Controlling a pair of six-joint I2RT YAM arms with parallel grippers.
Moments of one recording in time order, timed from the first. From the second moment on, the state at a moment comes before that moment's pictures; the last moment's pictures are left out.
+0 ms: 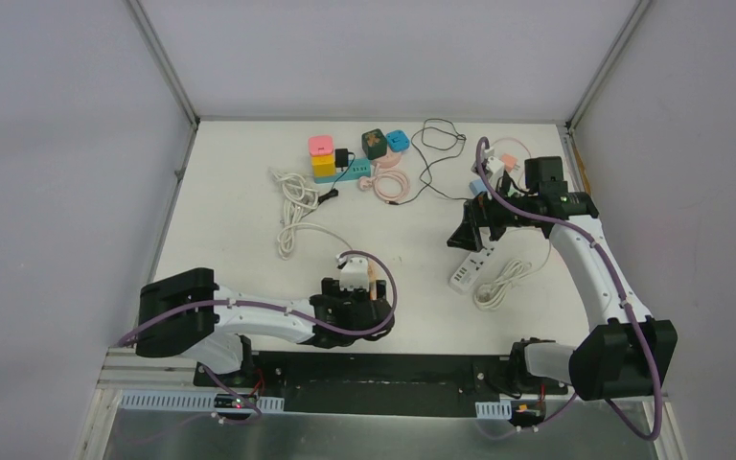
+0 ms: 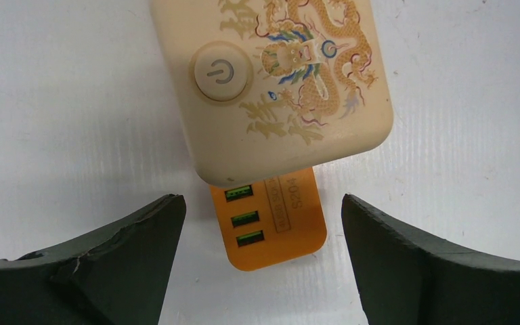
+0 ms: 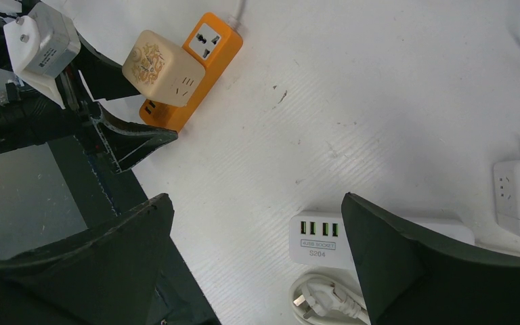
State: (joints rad) left arm -1.37 1.44 0.66 -0.19 -0.78 -1.06; right arm 0.11 1.25 1.10 -0.86 -0.83 -0.40
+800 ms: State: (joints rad) left arm -1.38 1.47 0.67 -0.20 -0.79 -1.05; right arm 0.11 1.25 1.10 -0.86 -0.83 -0.40
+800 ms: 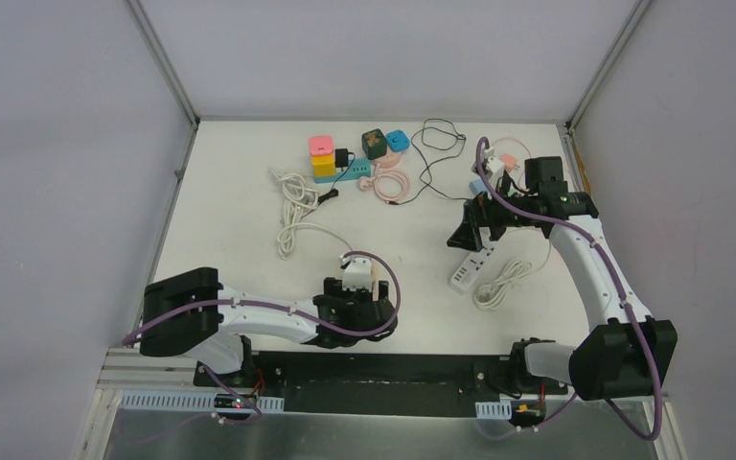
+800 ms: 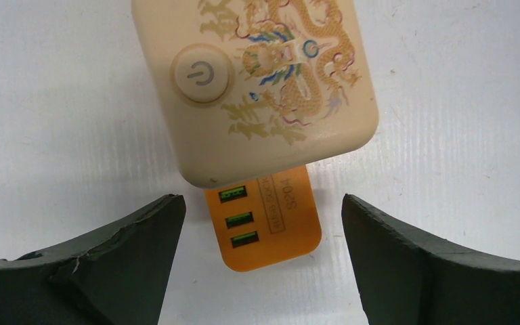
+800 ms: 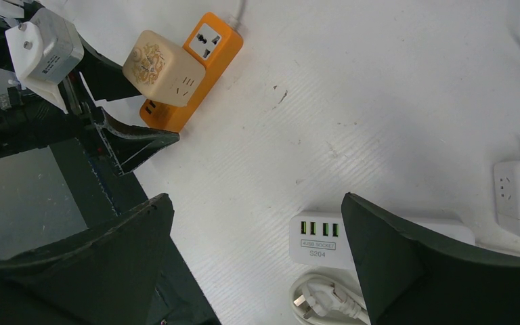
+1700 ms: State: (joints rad) left arm -1.38 1.60 0.78 -0.30 -0.82 -1.12; right arm 0.11 1.25 1.10 -0.86 -0.83 -0.40
